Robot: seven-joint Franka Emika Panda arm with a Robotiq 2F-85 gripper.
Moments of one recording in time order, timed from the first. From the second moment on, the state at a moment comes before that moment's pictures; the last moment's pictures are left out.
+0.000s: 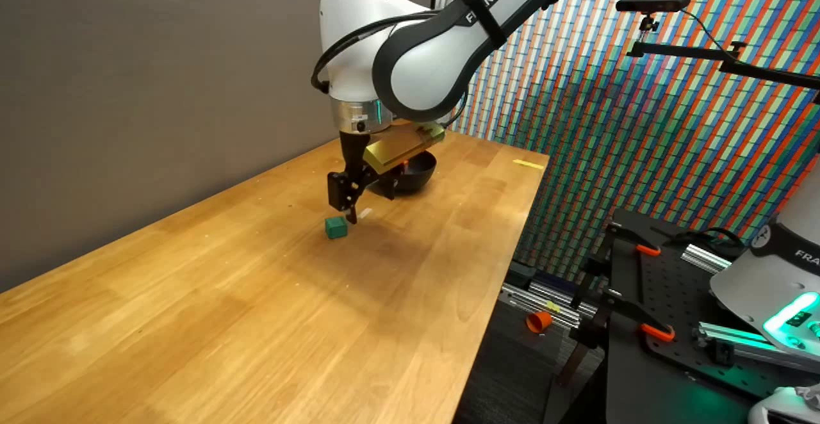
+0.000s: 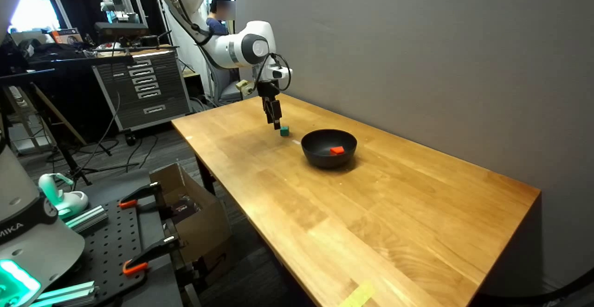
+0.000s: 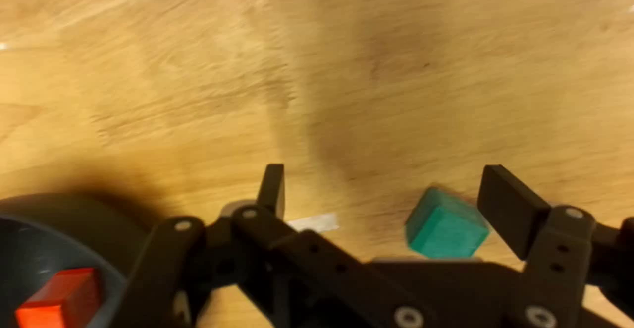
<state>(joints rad) 0.33 0.68 0.03 -1.72 -0.21 2.32 0.67</state>
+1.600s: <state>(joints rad) 0.37 1.04 0.00 -1.17 -0.23 2.05 0.22</state>
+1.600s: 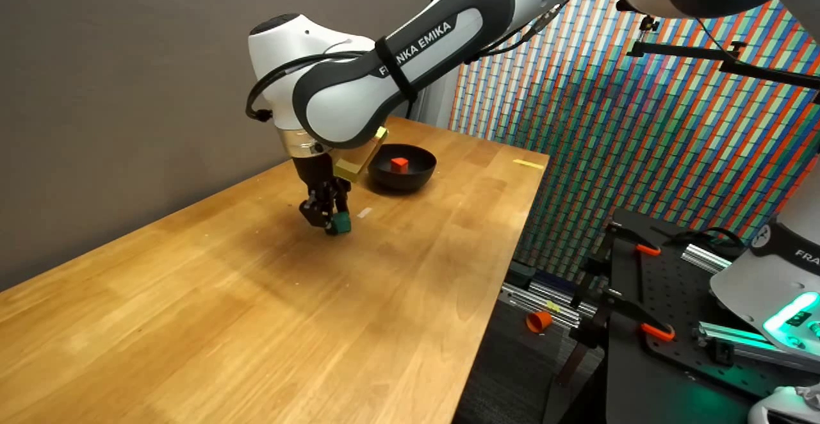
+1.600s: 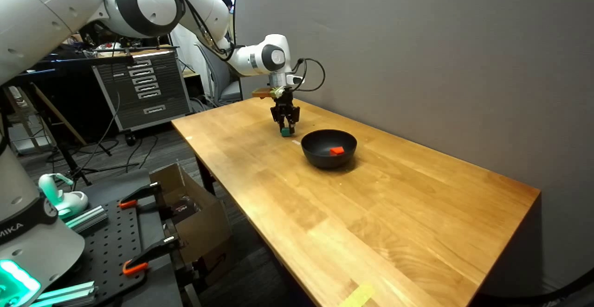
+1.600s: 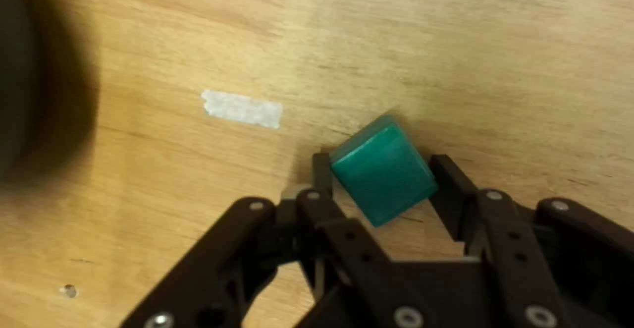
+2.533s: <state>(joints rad) 0.36 0.78 -0.22 -1.39 -0.31 2.04 0.66</state>
